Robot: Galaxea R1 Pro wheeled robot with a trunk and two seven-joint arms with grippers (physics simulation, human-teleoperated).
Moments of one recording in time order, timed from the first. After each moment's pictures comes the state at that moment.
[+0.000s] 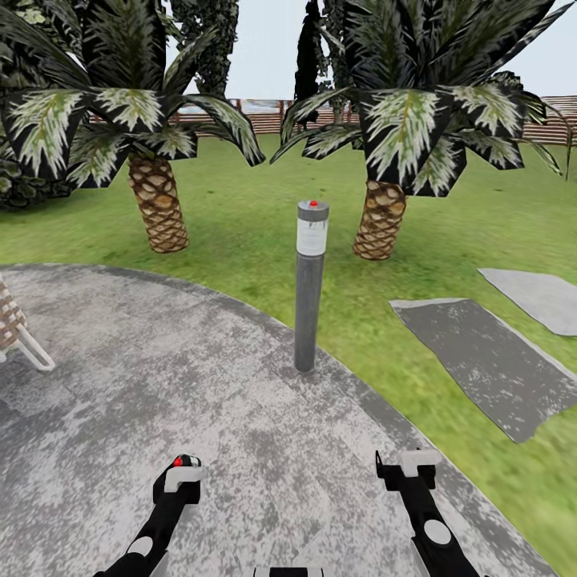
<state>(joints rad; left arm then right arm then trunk) -0.46 0.03 -0.02 -0.33 0.00 -0.52 0.01 -0.26 -0.02 0.00 -0.91 0.15 -0.12 -0.14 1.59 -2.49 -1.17</state>
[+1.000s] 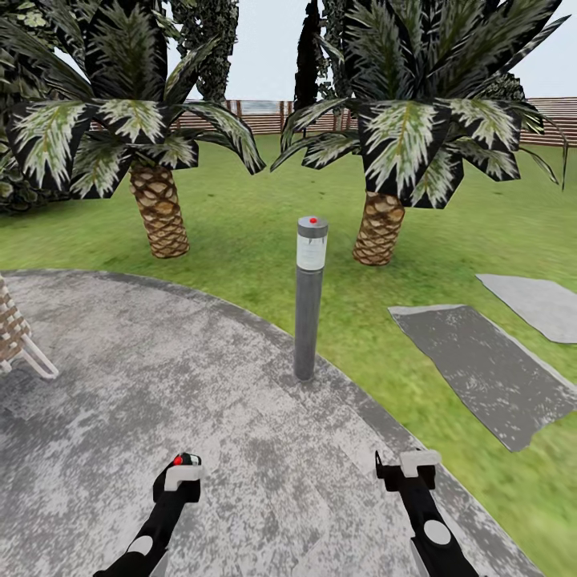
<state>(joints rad) -0.46 0.03 -0.02 -0.34 0.00 -0.52 0.01 -0.26 -0.02 0.00 -0.91 0.15 -0.12 -0.14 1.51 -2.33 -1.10</state>
